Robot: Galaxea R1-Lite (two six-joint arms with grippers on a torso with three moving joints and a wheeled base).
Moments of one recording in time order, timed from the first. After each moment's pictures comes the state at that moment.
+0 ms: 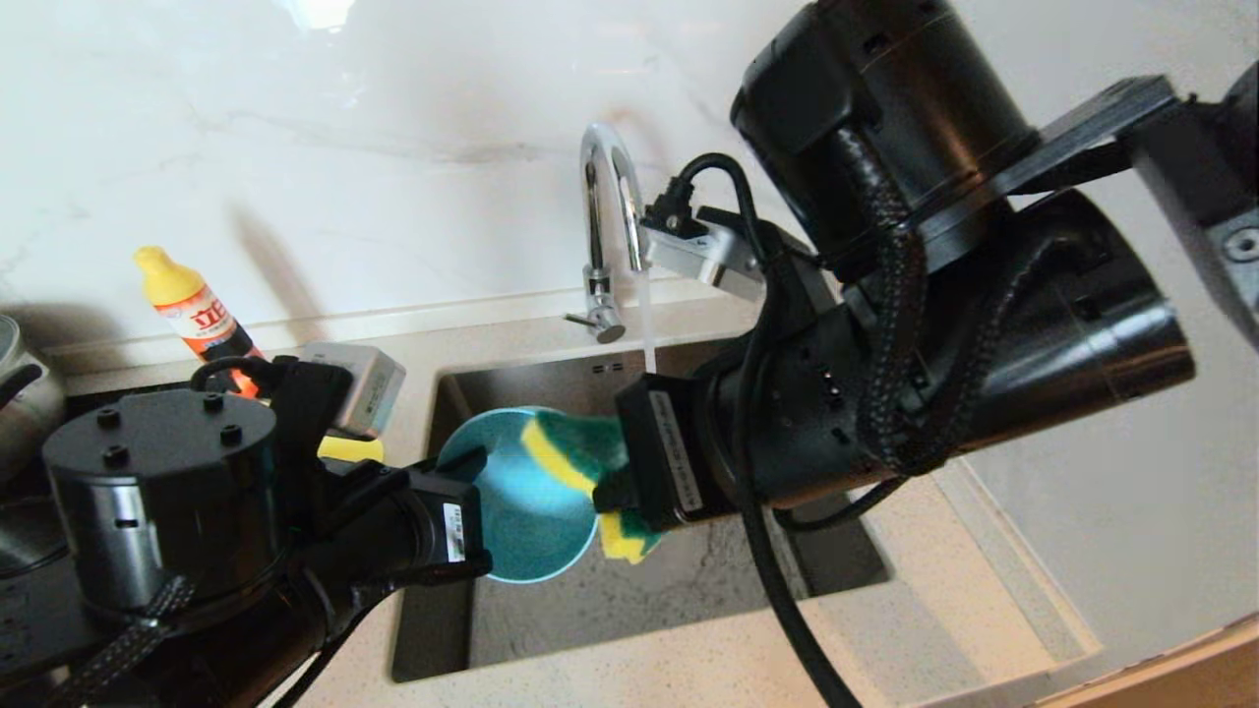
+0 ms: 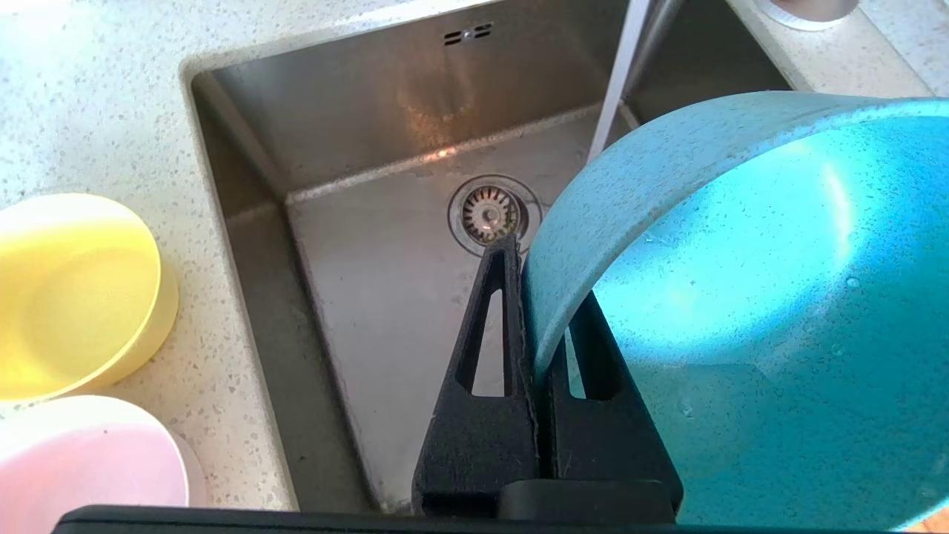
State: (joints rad) left arm -0.72 1.42 -0.56 -0.63 0.45 -0.12; right arm 1.00 1.82 -1.89 0.72 0.15 0.55
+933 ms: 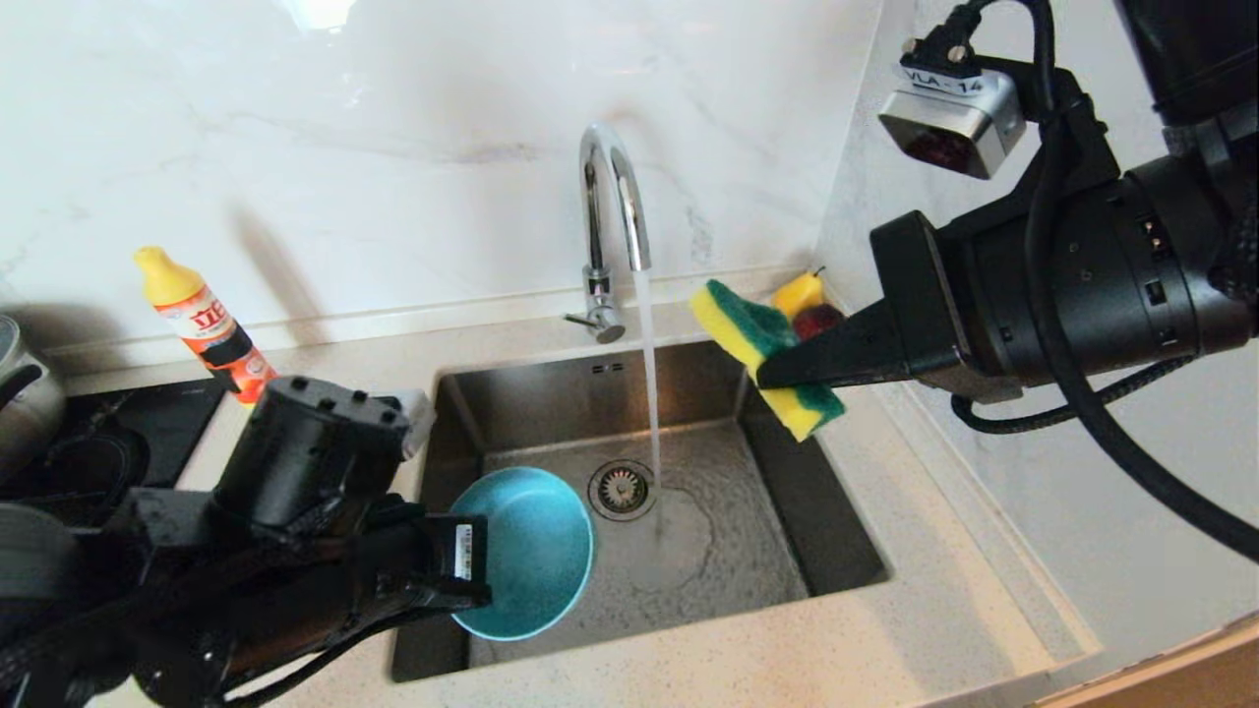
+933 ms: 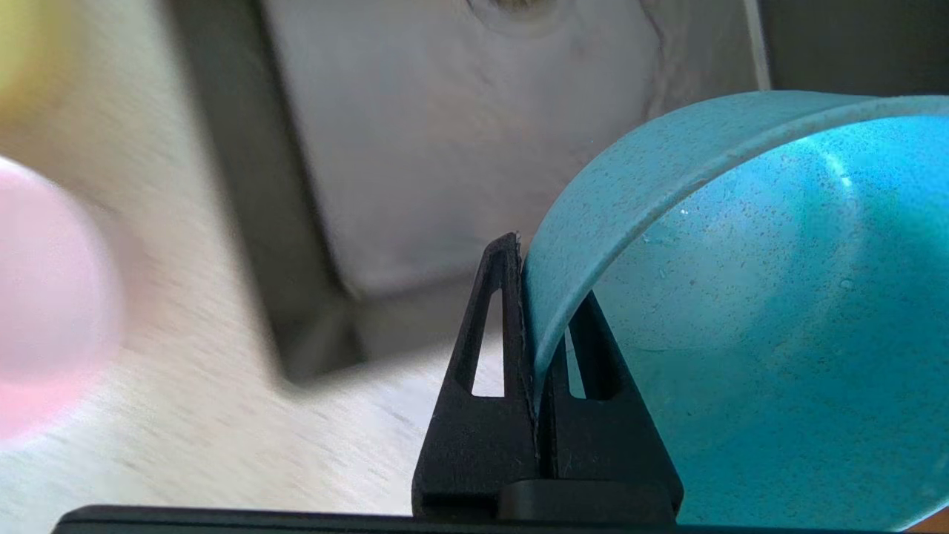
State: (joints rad) left arm -0.66 1.51 -0.79 -0.02 0.30 -0.44; right arm 0.81 1.62 -1.79 0.71 0.18 0.51
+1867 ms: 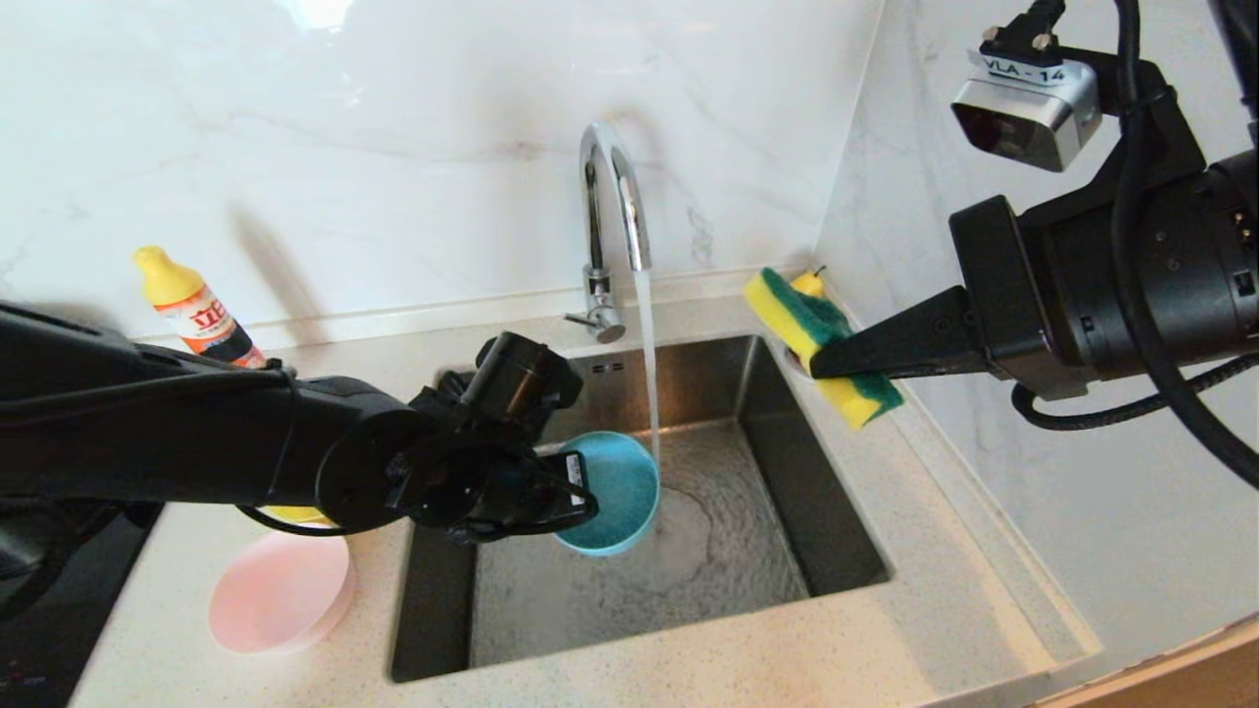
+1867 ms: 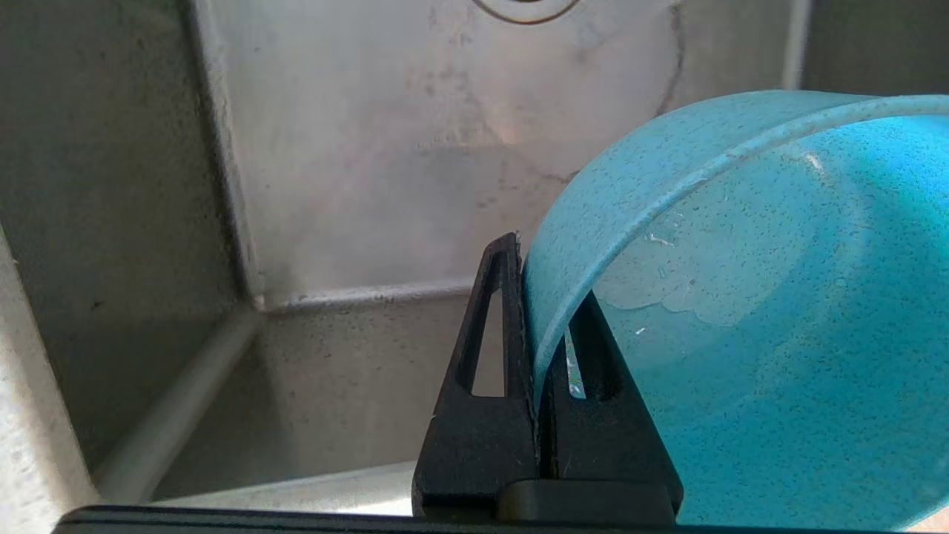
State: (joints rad) left arm -0.59 1.93 -1.20 0.12 0.25 -0.62; right arm 0.76 1.55 -1.74 0.71 0.19 0.52
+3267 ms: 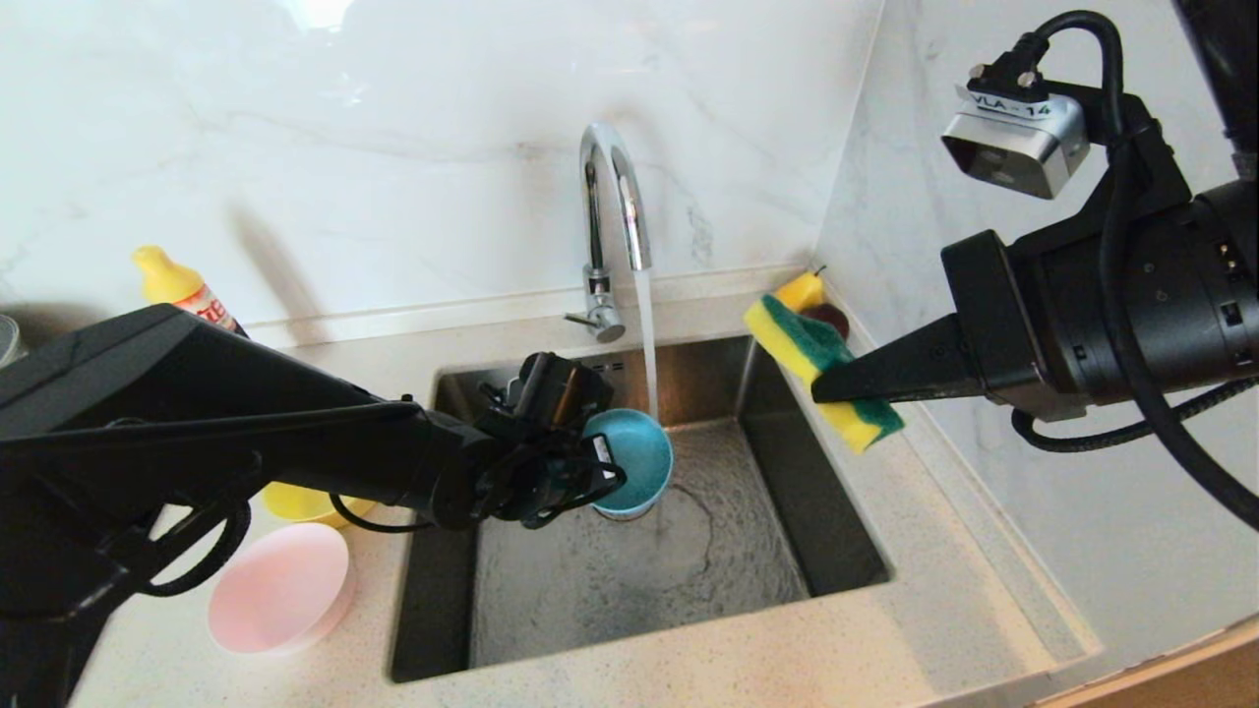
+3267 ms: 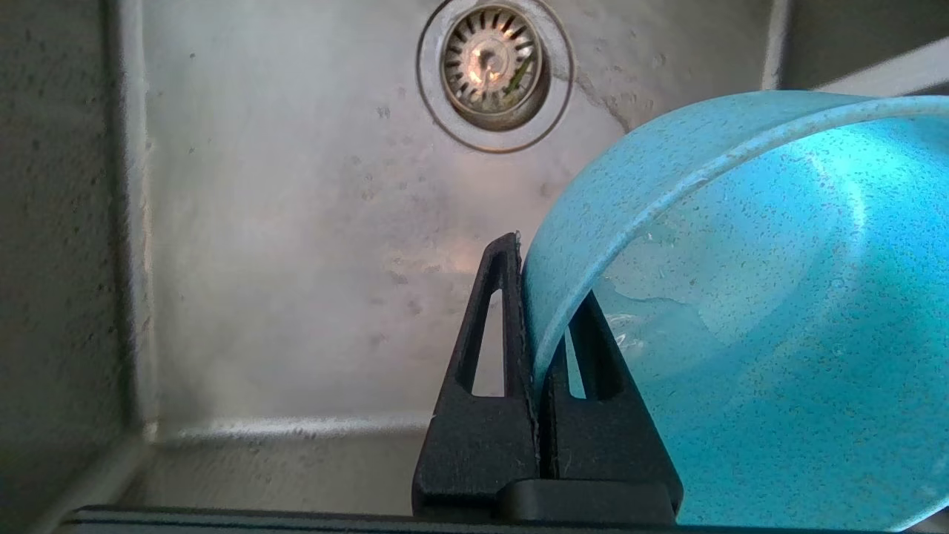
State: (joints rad) left arm -0.57 2.13 -1.26 -0.15 0.32 -0.68; right arm 0.76 1.55 -1.71 0.71 0.20 0.52
